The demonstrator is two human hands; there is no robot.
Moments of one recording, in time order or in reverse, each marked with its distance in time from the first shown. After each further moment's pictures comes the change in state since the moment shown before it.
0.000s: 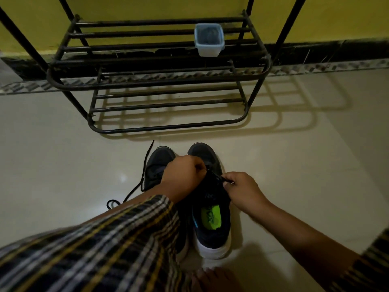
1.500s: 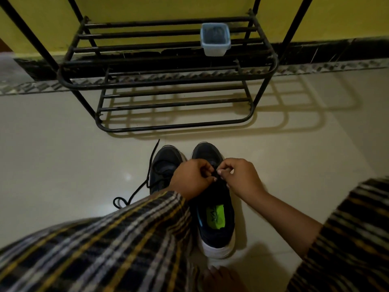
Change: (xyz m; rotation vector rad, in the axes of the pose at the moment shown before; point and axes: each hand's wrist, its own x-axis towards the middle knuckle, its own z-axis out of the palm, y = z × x) left_hand -0.009 0.004 0.007 -0.192 -0.046 -0.058; right_hand 0.025 -0.010 0.002 -0.099 0.127 -0.101
